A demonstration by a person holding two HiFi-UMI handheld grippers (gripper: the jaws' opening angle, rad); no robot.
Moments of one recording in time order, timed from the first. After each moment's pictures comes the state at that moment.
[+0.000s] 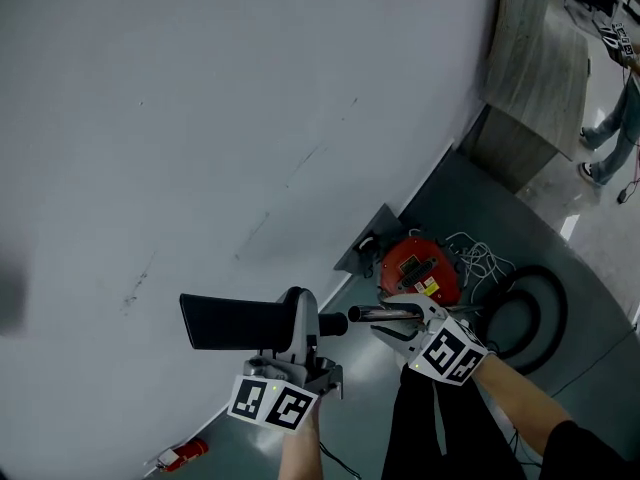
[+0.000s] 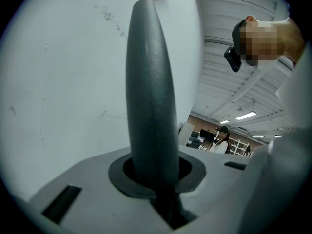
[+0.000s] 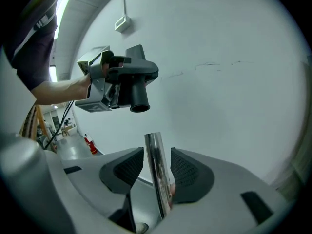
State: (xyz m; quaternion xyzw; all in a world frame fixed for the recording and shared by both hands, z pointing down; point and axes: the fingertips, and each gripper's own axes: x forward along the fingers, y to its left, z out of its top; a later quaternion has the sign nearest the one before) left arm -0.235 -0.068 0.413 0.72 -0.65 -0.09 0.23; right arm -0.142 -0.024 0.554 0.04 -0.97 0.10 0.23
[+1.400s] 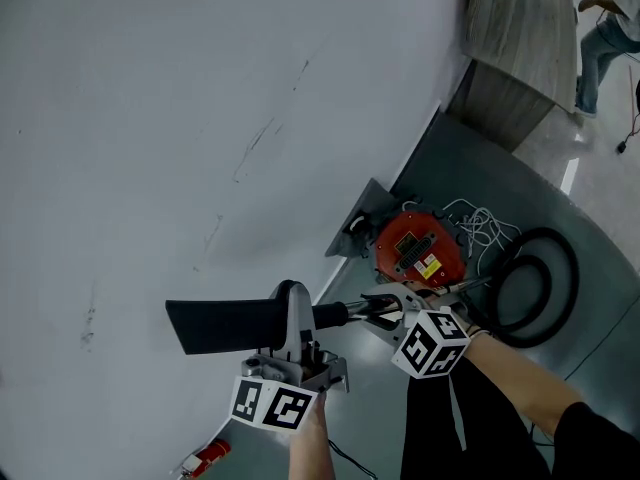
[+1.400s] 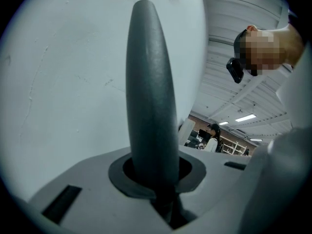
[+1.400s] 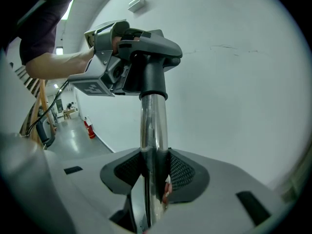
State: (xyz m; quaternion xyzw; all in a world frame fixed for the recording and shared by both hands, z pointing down) left arm -0.229 -0.086 0.466 0.72 -0.64 -0.10 0.25; right arm -0.168 -0.022 0.617 0.01 -0.96 0.03 0.27
